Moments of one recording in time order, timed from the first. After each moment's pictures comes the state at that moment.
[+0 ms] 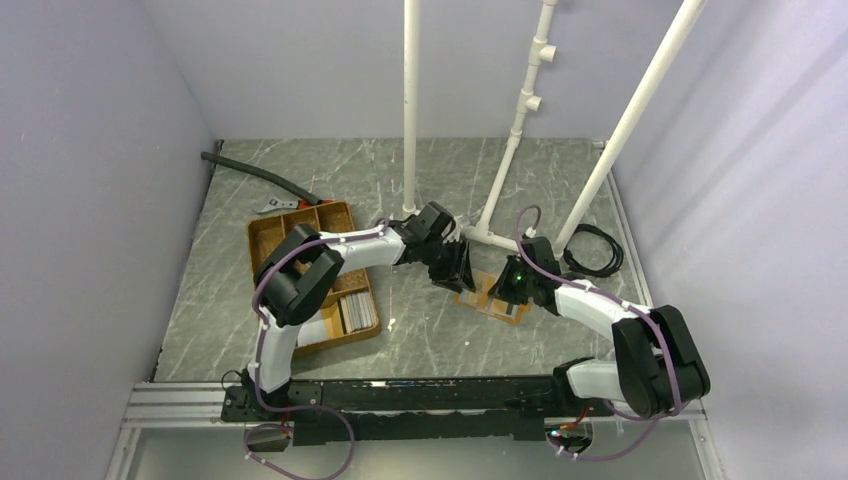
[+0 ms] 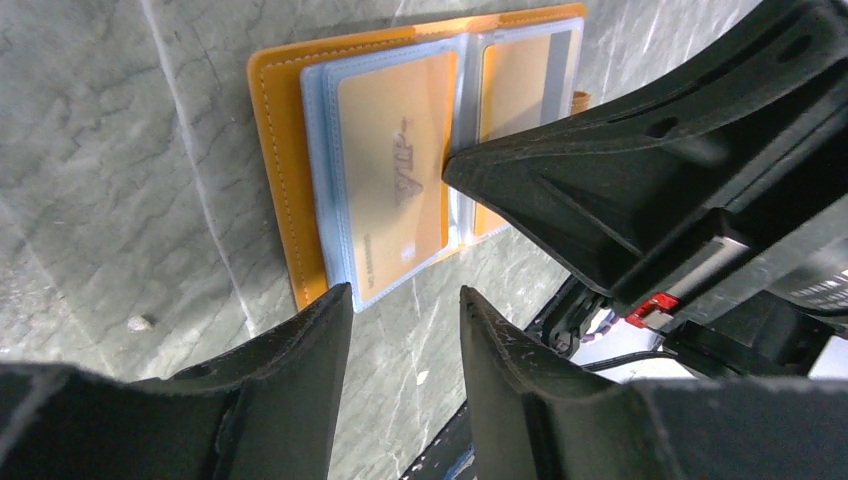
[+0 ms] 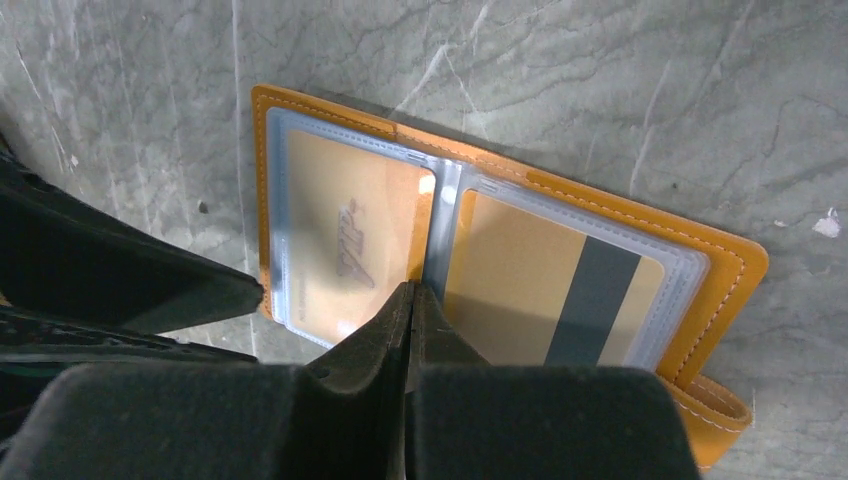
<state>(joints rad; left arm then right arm) -0.81 2.03 1.36 -0.22 0.51 -0.70 0.31 1.28 0.47 -0.11 -0.16 0.68</state>
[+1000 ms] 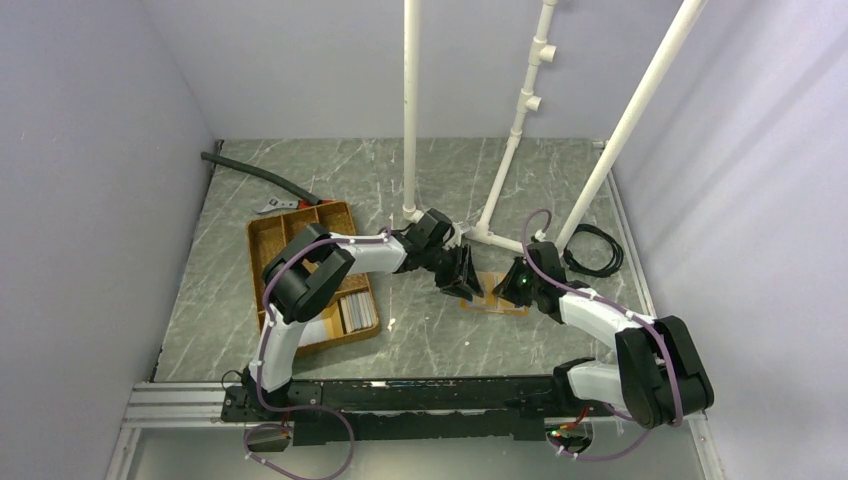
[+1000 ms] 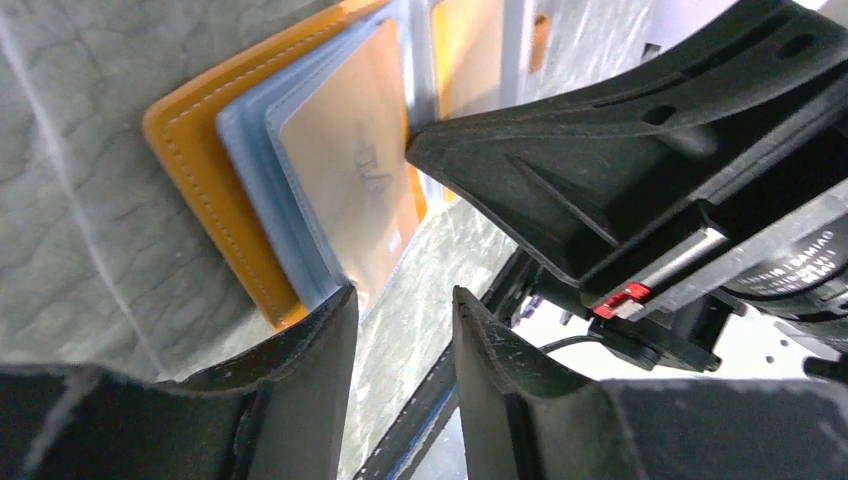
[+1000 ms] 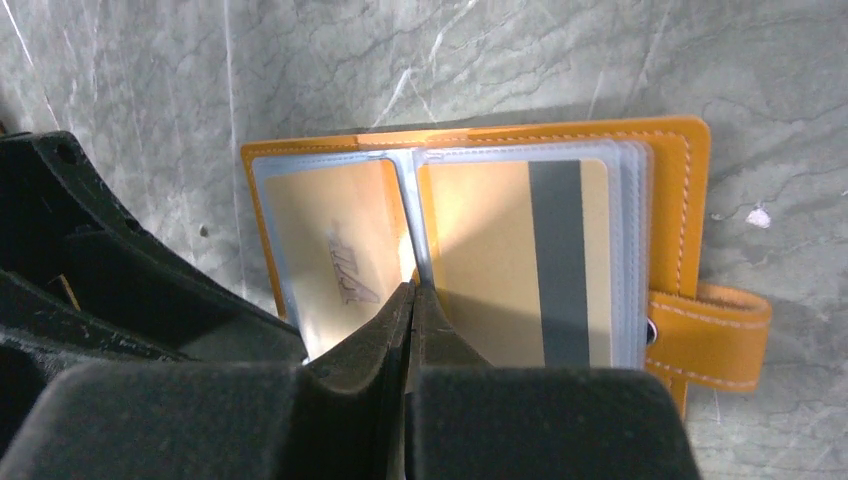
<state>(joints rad) -0.82 2.09 1.29 -0.02 0.64 -0.88 0.29 1.23 0.40 -0.03 -0.15 0.72</state>
